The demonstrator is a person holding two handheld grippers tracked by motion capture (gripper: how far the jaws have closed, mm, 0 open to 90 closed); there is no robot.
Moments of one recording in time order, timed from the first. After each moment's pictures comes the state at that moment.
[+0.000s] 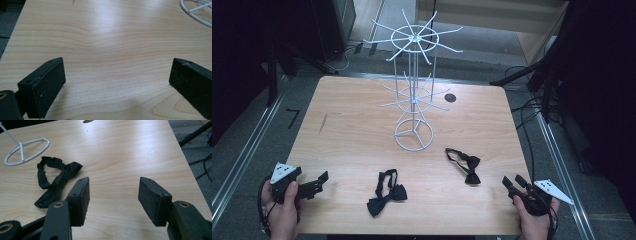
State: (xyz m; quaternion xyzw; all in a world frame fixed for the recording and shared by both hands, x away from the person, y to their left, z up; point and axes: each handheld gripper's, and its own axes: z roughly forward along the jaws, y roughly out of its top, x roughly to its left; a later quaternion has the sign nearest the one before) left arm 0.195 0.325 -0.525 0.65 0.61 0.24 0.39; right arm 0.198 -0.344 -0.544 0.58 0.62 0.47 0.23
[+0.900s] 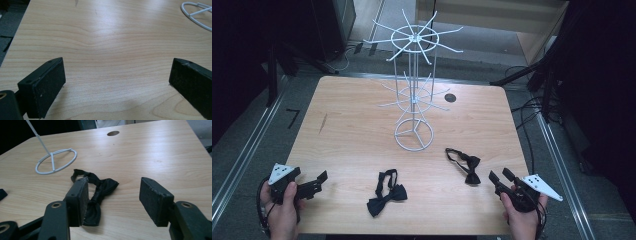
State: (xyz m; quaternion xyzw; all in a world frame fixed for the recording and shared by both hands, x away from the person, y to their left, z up) left arm 0.193 0.326 -0.525 0.64 0.61 0.24 0.40; right arm 0.199 -0.299 -0.516 0.54 0.63 0.51 0.23
